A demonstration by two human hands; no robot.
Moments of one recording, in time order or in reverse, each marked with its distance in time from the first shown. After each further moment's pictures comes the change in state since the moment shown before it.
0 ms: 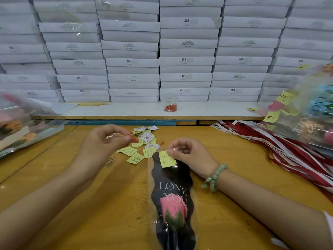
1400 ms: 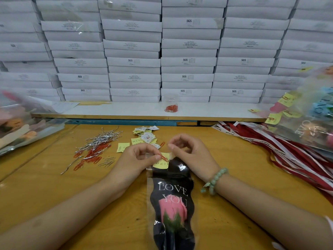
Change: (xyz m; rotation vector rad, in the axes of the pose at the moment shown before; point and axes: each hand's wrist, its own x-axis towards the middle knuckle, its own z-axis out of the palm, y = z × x) left_hand -0.006 -0.035 0.052 -0.114 -0.258 -0.125; right_hand -0.005 -0.010 0.004 -0.097 0.113 -0.061
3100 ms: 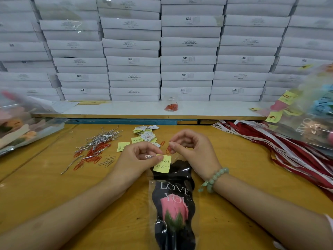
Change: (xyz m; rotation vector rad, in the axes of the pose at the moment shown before) left_hand -0.005 0.008 0.005 0.051 0.057 0.042; right_hand 0.001 -0.002 0.001 0.111 0.102 -0.080
